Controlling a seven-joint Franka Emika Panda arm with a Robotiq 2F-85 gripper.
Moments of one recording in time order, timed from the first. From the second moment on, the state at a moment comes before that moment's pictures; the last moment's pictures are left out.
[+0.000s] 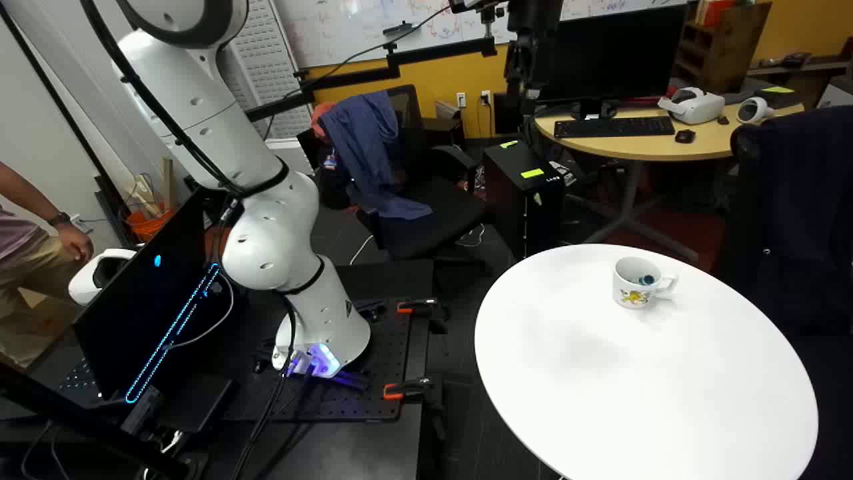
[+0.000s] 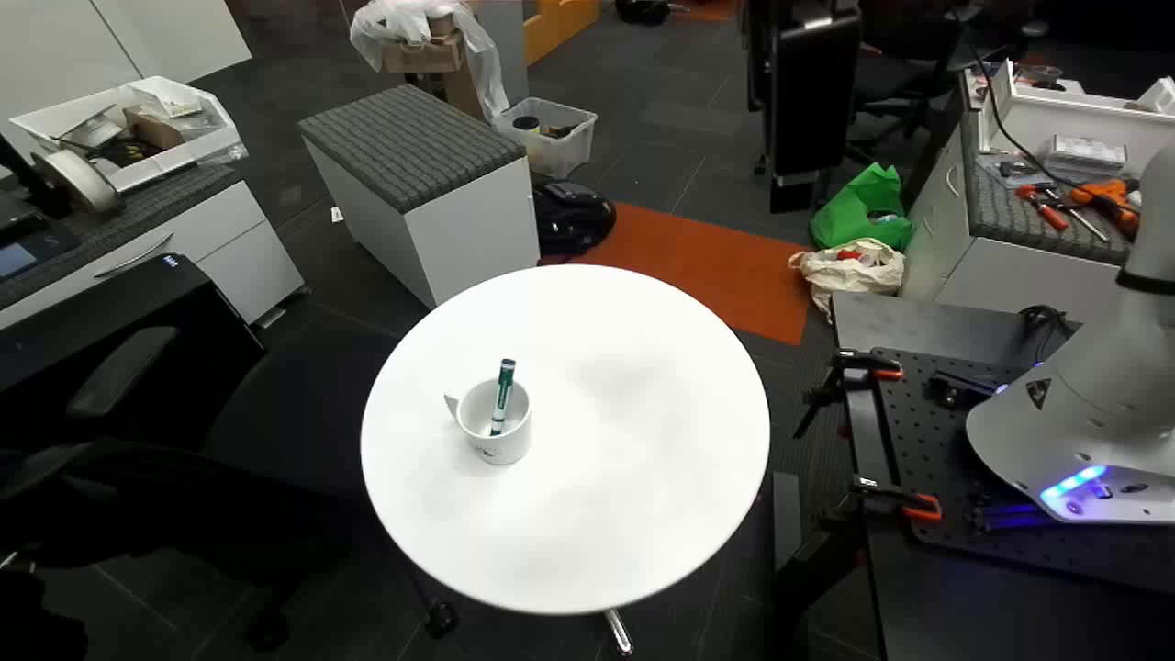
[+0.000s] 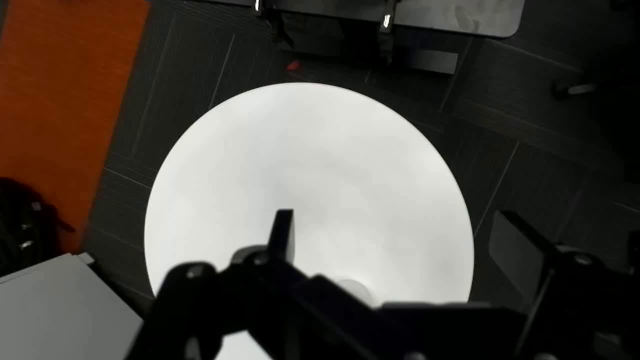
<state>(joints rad) 0.09 -0.15 0.25 -1.82 -0.08 1.42 0.18</state>
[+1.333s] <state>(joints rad) 0.10 -0.14 0.23 -1.84 -0.14 1.51 0.18</state>
